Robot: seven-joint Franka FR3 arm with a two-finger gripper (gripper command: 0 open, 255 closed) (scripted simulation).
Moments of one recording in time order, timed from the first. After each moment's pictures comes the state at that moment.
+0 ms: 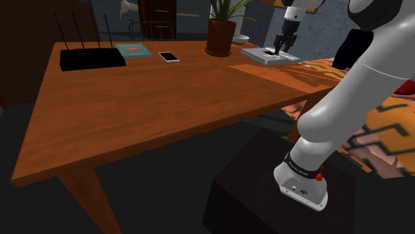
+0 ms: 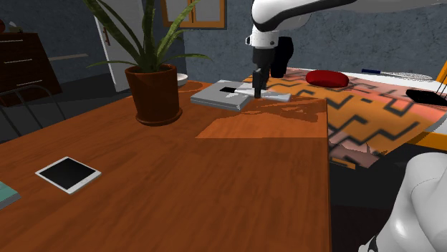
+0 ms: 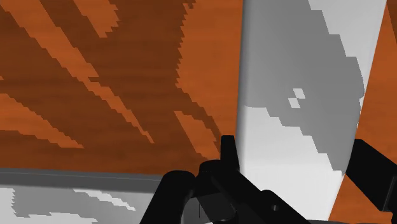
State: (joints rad) arm -0.45 -0.10 -0.38 -1.84 -0.05 1.75 -0.49
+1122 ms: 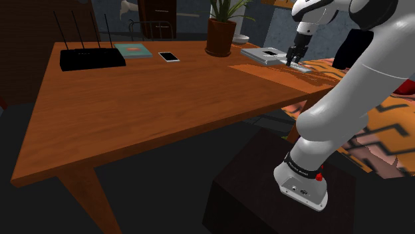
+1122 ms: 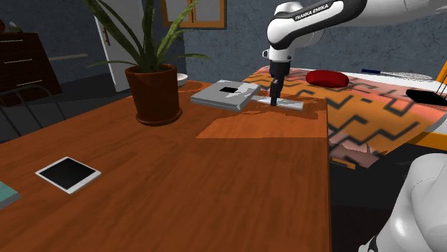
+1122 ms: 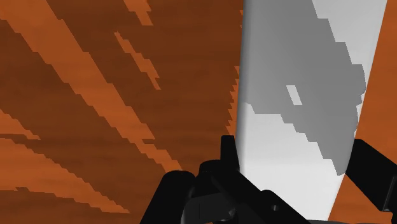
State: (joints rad) arm -0.53 -0.09 -0.48 -1.96 -0.05 1.88 -0.65
